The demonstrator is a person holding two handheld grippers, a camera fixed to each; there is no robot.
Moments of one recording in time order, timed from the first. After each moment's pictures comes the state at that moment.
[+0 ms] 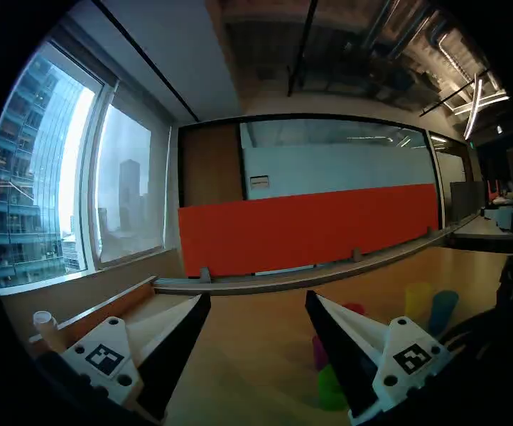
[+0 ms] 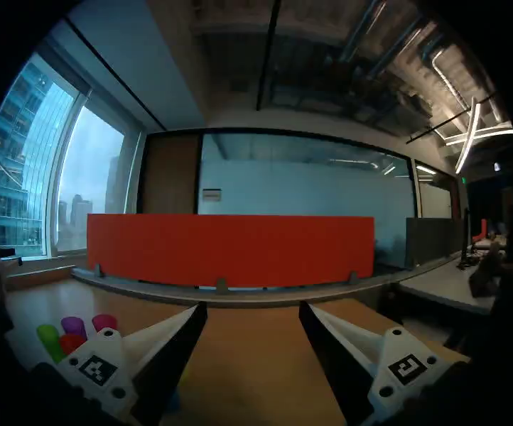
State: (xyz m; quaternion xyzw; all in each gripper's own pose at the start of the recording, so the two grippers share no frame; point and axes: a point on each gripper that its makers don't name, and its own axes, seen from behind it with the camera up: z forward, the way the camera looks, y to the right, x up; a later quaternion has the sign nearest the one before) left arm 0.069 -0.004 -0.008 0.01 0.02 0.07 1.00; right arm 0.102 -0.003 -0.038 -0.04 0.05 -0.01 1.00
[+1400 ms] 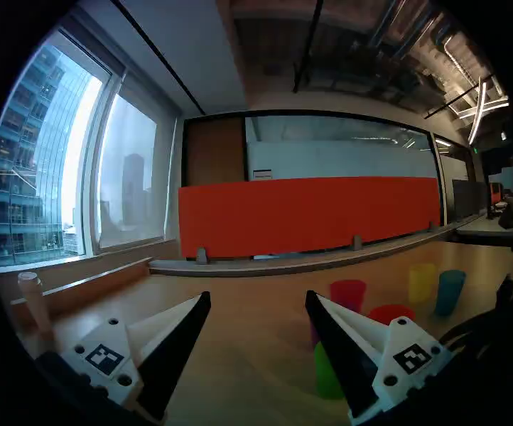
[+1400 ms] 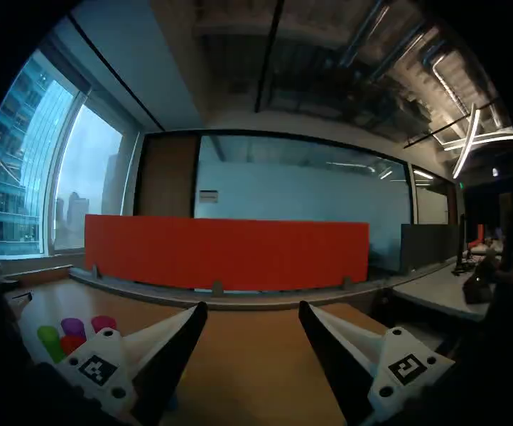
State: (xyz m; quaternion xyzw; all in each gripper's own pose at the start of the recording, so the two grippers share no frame) left arm -0.004 0.004 -0.001 0.02 0.02 0.05 1.00; right arm 0.119 0.000 -0.052 -0.05 0.06 -0.01 1.00
